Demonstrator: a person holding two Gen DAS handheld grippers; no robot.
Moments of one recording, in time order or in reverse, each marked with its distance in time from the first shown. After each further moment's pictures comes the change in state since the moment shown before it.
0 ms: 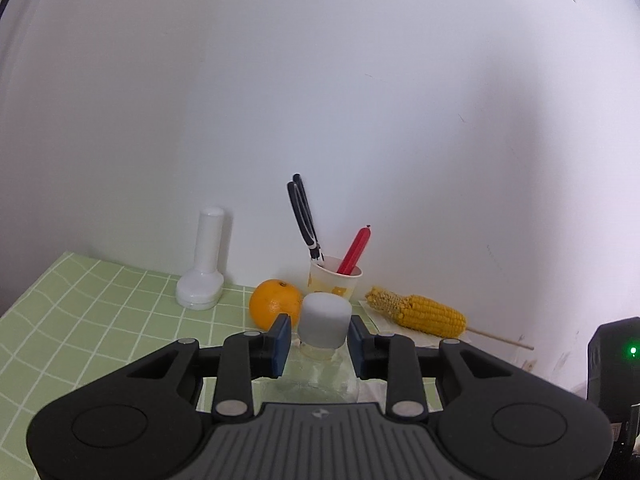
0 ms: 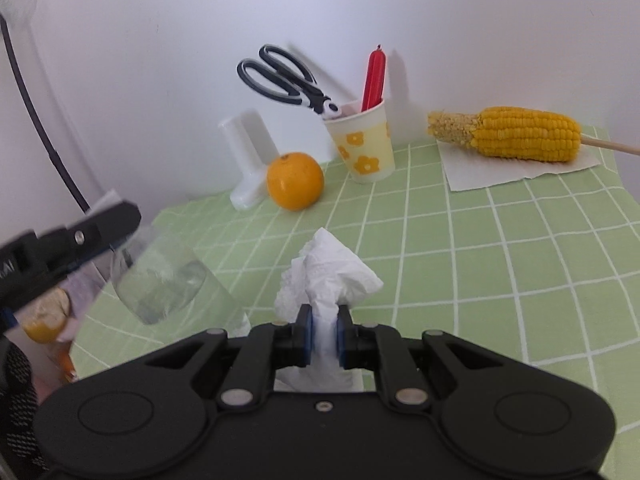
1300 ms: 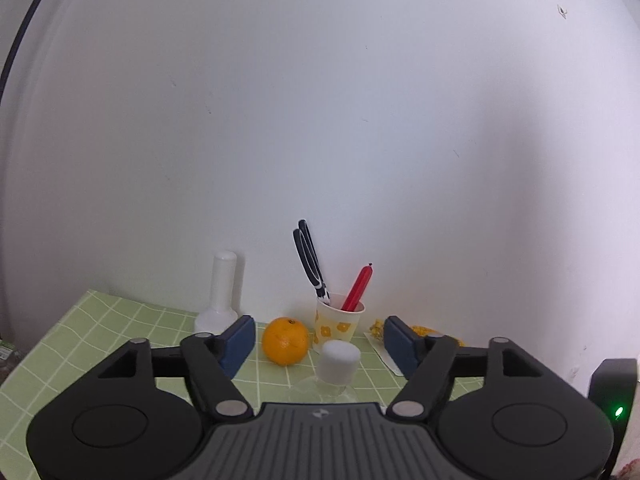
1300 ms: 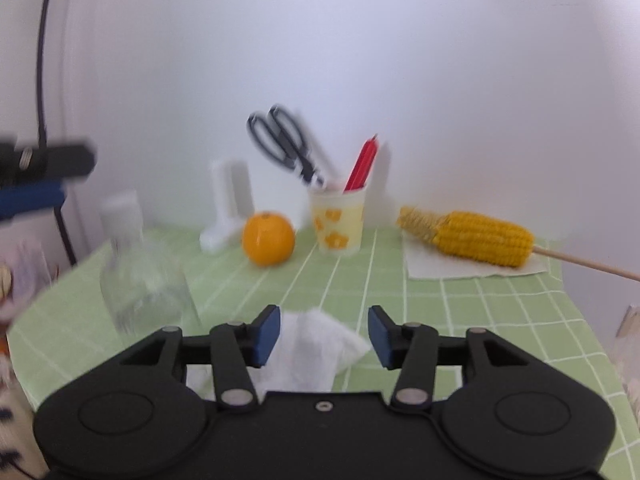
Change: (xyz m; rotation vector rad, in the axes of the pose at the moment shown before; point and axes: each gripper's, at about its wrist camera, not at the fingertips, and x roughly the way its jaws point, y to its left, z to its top) left arm -0.038 -0.009 0.009 0.045 -0.071 -0.010; right arm -0.031 0.026 -0.001 -0.202 -0.252 -0.186
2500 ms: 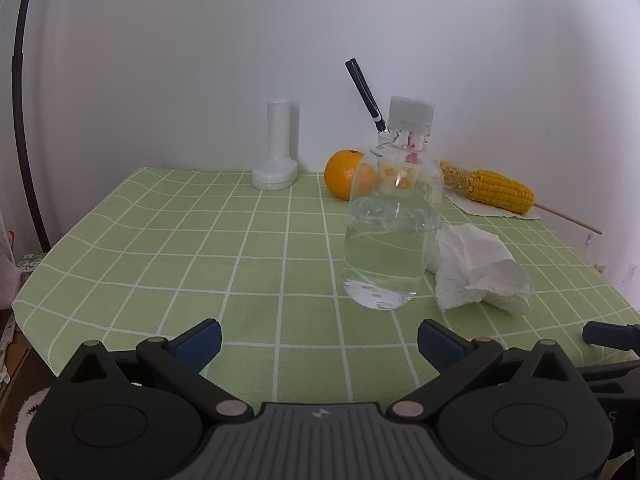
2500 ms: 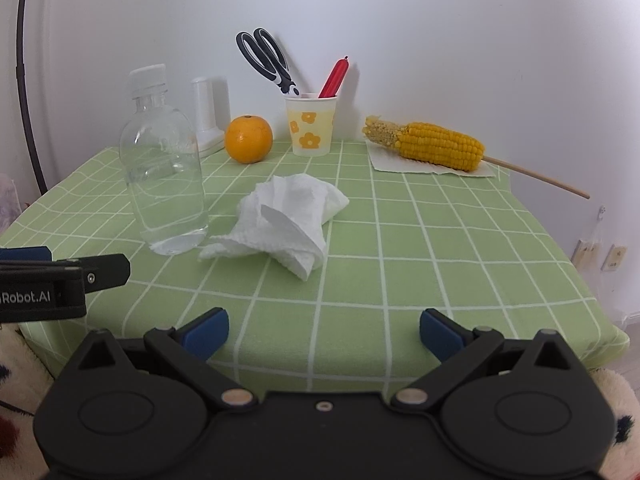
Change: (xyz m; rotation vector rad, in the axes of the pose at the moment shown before) left arm 0.044 -0.044 -0.100 0.080 0.331 0.166; right arm -0.037 0.031 -0.066 -0.024 0.190 -0.148
